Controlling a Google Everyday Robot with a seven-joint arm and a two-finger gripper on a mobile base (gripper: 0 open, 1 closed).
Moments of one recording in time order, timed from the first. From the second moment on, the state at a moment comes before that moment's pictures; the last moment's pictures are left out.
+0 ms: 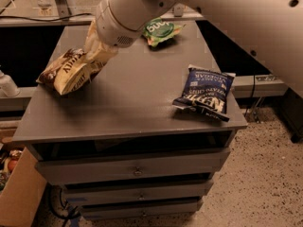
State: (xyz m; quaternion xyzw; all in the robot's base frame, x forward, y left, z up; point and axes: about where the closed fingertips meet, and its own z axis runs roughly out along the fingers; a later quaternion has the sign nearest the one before) arm 0.571 0.130 0.962 -0.78 0.49 0.05 0.38
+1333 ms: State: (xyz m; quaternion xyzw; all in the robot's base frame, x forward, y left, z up) arm 0.637 0.053 1.120 -0.67 0.42 -0.11 0.60
